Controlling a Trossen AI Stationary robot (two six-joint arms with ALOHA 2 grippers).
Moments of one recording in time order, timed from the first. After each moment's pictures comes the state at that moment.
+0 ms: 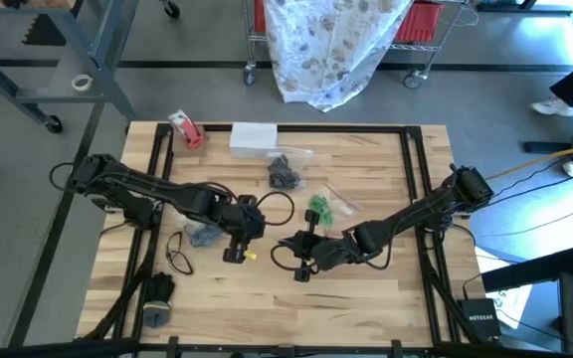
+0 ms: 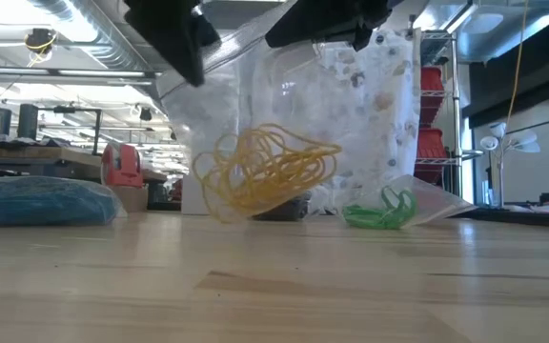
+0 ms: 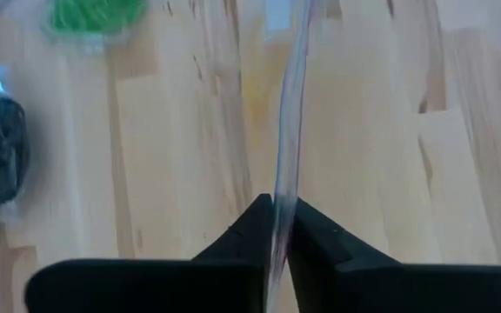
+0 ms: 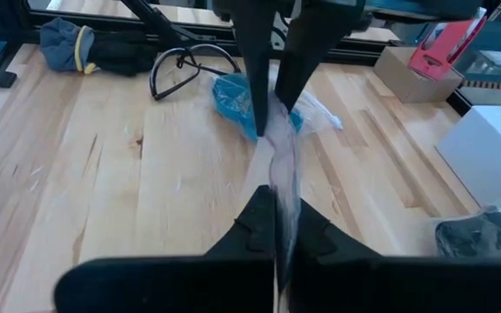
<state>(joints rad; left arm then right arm) -0.22 1.54 1.25 -0.78 -0.09 -0.03 0.42 1.71 1.12 0.03 0.56 0.18</state>
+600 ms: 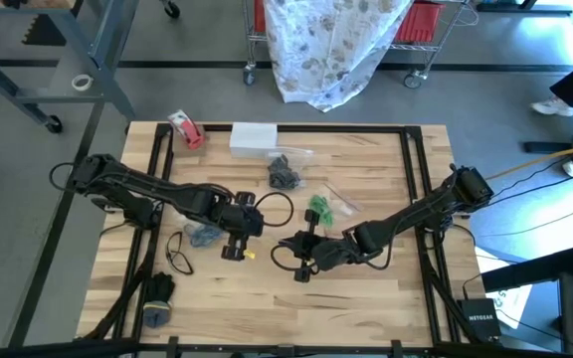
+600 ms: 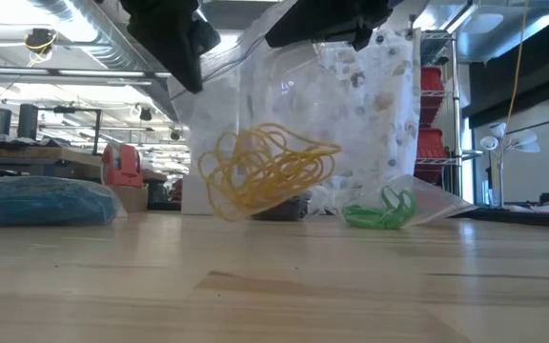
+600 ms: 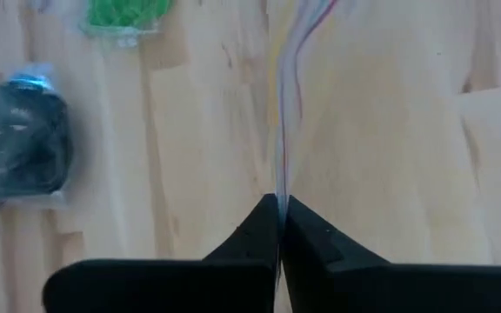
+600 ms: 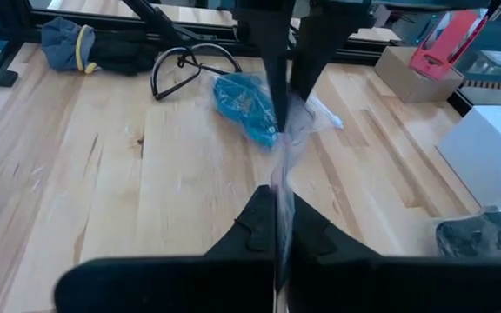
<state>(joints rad) -0.22 1.54 1.25 -0.82 -0.17 0.02 0.42 1.71 1.12 0.03 0.56 0.18</state>
